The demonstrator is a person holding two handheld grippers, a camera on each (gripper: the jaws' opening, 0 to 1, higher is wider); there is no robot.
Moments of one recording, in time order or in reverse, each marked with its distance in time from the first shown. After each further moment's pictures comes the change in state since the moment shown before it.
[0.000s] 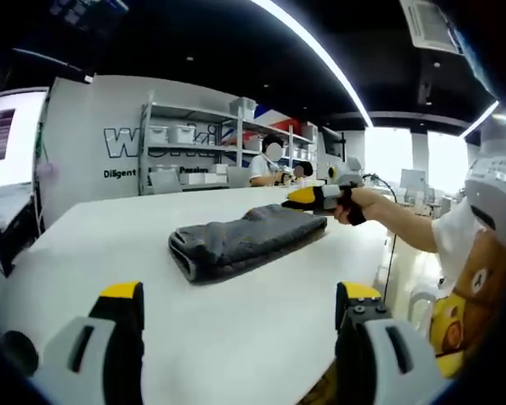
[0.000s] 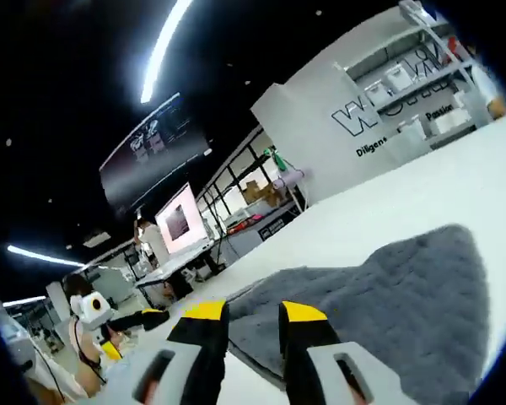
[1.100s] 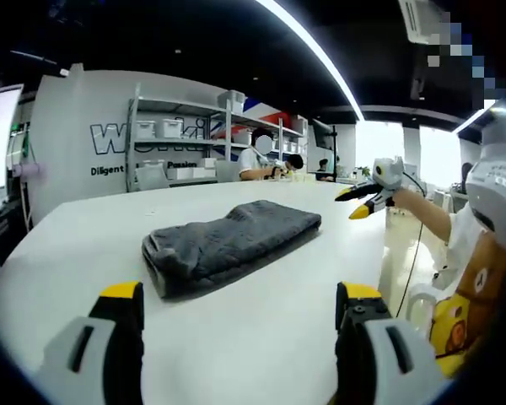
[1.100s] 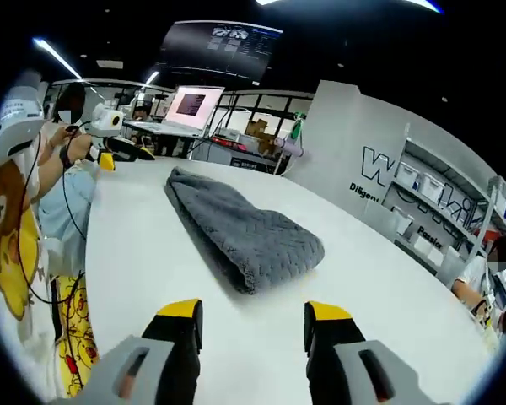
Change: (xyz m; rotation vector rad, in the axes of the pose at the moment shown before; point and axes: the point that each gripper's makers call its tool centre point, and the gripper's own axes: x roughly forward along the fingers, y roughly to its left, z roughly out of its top) left arm 0.026 -0.006 -0.001 0.016 0.034 -0.054; right arm -0.150 -0.049 -0.033 -0.696 0.343 -0.195
